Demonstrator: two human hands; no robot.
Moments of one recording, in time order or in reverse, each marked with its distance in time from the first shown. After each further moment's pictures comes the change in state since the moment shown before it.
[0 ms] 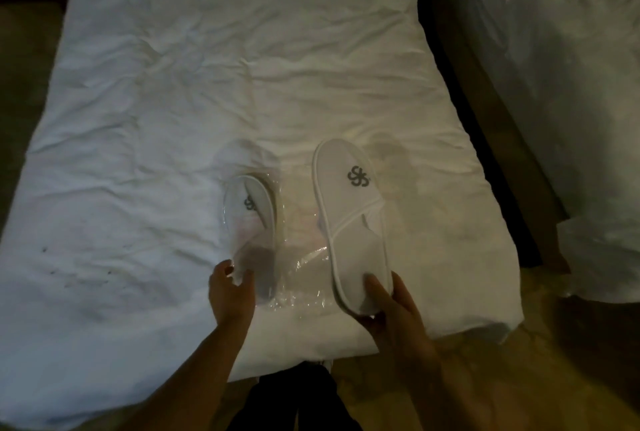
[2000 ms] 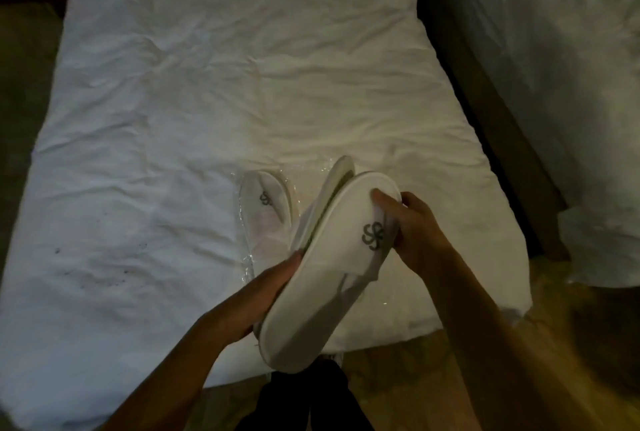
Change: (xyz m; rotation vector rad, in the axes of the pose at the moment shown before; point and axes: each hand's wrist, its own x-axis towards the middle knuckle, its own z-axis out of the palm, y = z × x) left_hand -0.011 0.026 -0.072 -0.076 -0.983 0.024; right_hand 0.046 -0.062 0.065 -0.393 0.014 -0.187
